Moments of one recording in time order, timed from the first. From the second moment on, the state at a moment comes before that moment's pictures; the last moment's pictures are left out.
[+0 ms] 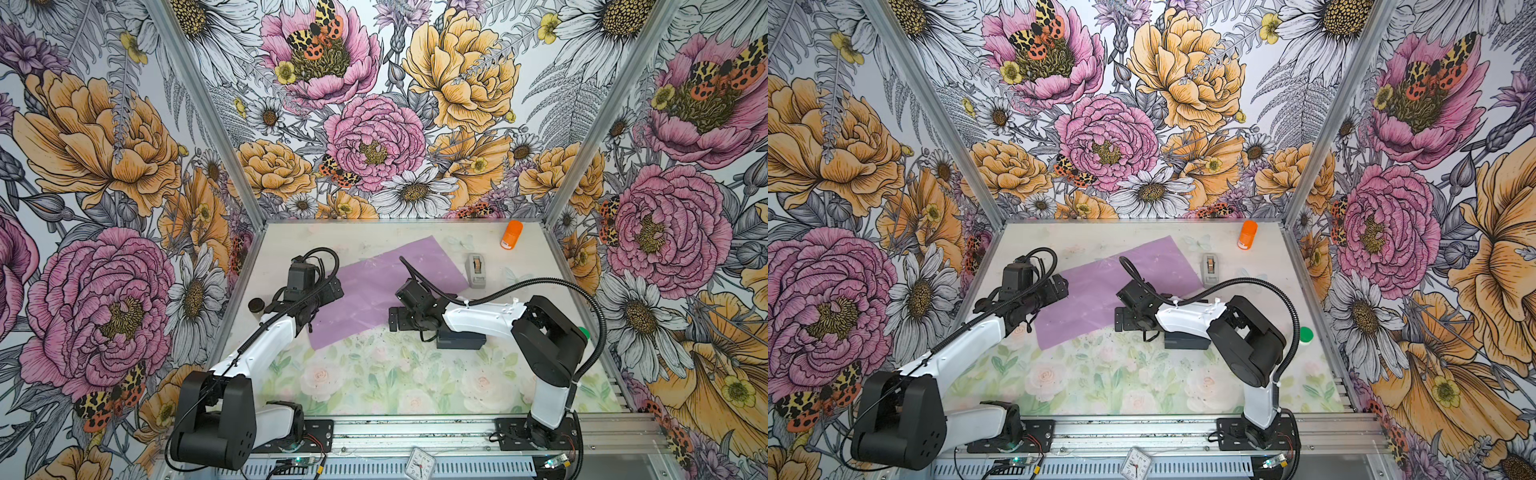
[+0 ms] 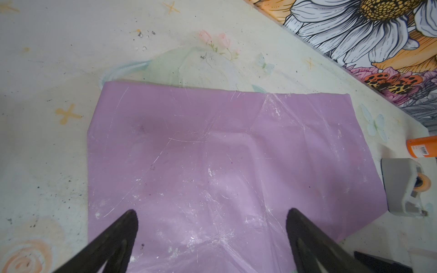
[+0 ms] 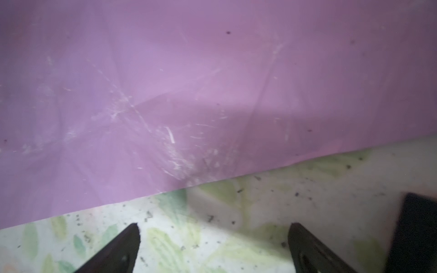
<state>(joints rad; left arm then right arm) -0.15 1.26 0.73 -0.22 -0.01 -0.53 0.81 1.85 1.12 -0.35 0.05 0.72</state>
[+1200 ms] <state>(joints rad) -0.03 1.48 0.87 -0.26 0.08 -0.56 0.32 2.16 1.67 -0.47 0.00 0.25</state>
